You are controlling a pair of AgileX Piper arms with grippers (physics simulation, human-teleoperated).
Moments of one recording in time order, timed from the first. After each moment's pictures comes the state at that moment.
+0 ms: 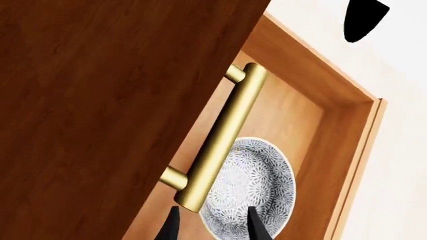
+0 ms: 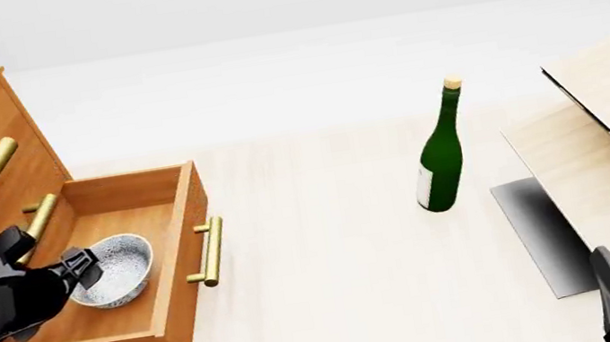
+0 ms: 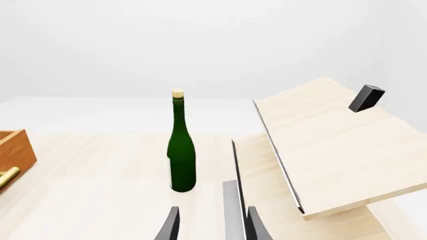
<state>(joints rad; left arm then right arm) 0.13 1.36 -0.62 0.22 -0.48 0.00 0.00 0.00 0.02 -0.02</state>
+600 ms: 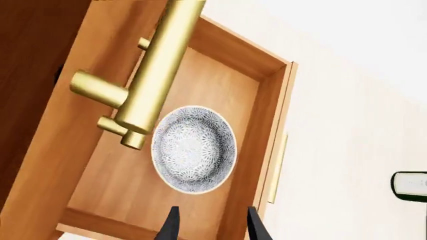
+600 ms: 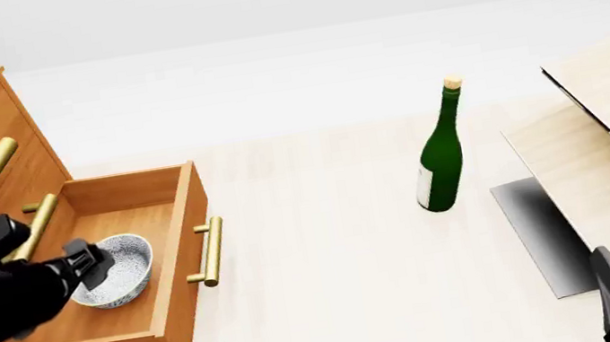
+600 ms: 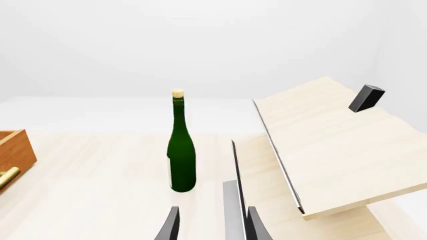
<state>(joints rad) -0.03 1.05 -0.61 0.41 -0.49 0.00 0.00 0.00 0.02 -0.02</state>
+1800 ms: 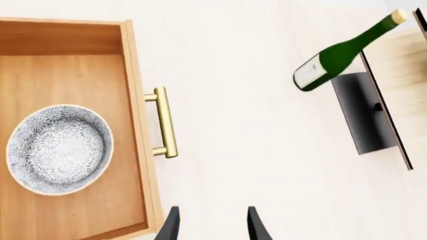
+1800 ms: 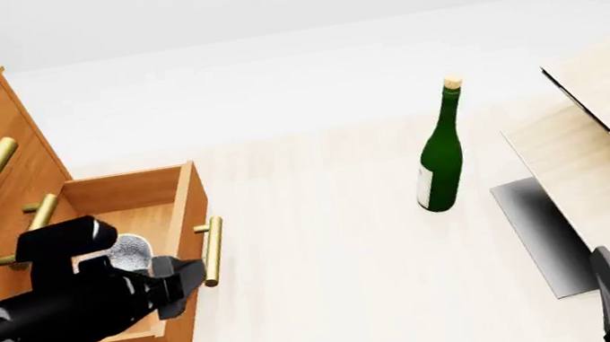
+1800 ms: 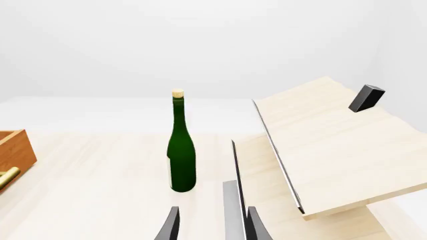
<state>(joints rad) -0.51 0.93 -0.65 0.48 -0.43 0.00 0.00 0.00 0.02 -0.02</state>
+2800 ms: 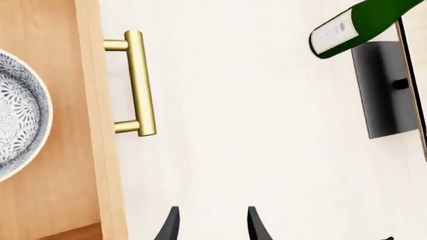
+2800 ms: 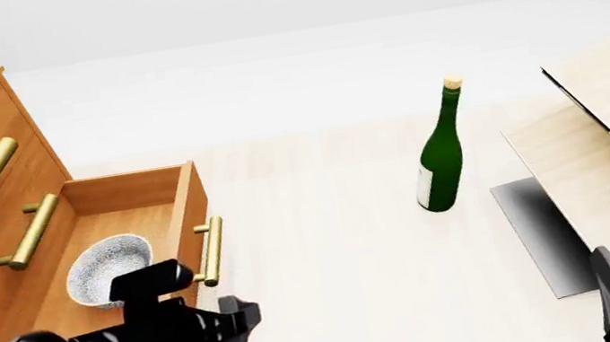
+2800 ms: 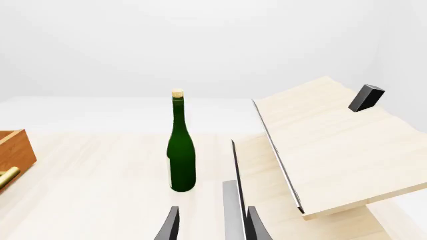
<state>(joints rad) -0.65 1.19 -0.49 0.19 -0.62 0.00 0.00 0.00 0.02 -0.02</state>
